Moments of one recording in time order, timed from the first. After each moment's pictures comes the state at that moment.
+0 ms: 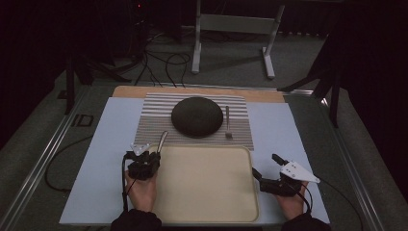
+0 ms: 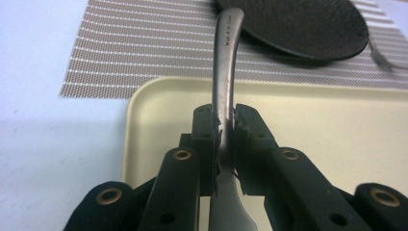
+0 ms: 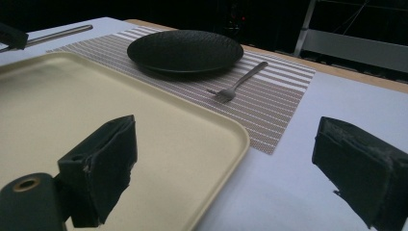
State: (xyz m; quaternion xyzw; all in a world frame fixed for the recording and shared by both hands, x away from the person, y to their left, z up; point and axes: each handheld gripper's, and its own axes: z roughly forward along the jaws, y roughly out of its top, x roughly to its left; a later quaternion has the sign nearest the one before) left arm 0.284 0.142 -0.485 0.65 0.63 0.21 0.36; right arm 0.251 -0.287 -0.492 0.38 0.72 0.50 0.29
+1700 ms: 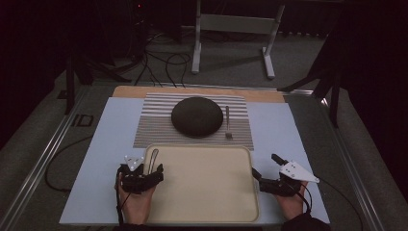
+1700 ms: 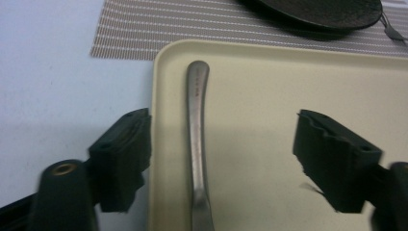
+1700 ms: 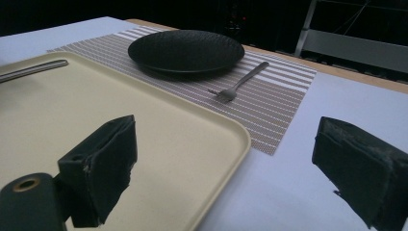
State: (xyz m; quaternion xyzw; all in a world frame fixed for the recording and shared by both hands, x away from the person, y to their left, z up) left arm 0.254 0.153 -0.498 0.66 0.62 0.22 0.36; right arm 0.252 -0.286 -0.492 0.38 0.72 0.50 0.29
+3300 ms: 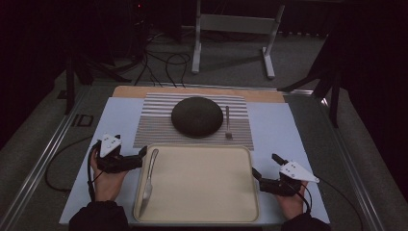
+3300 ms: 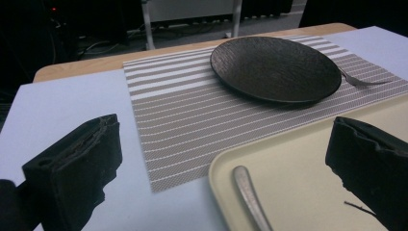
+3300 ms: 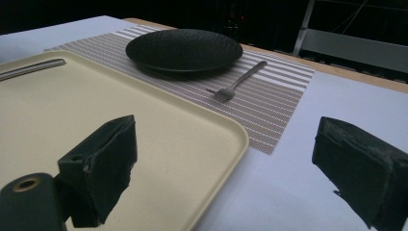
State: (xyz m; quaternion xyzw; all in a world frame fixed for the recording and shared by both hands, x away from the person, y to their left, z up) left arm 0.289 0.226 -0.456 0.70 0.47 0.28 0.45; right arm 0.252 -0.286 -0.492 0.38 0.72 0.50 0.29
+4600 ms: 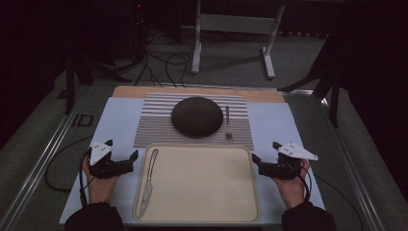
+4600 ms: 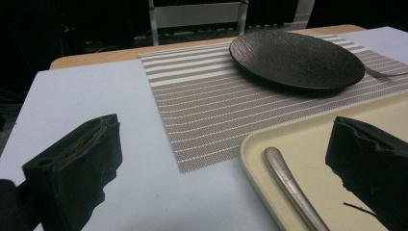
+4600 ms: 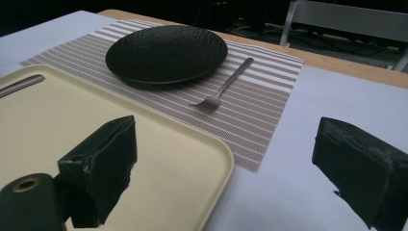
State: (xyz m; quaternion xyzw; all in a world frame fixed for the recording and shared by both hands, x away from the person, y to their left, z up) left arm 0.284 0.251 -0.484 0.69 0.47 0.30 0.46; right arm 0.282 -0.277 -0.451 0.43 0.73 0.46 0.26
